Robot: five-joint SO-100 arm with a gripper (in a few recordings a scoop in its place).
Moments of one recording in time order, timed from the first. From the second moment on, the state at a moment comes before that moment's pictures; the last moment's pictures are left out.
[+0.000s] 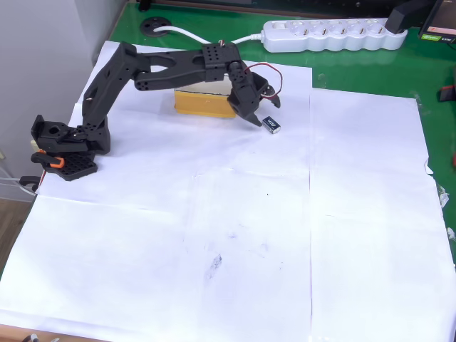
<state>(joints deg) -13.3 123.6 129.9 62.1 -26.1</state>
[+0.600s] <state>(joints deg) -13.6 134.4 137.3 58.9 -30.7</state>
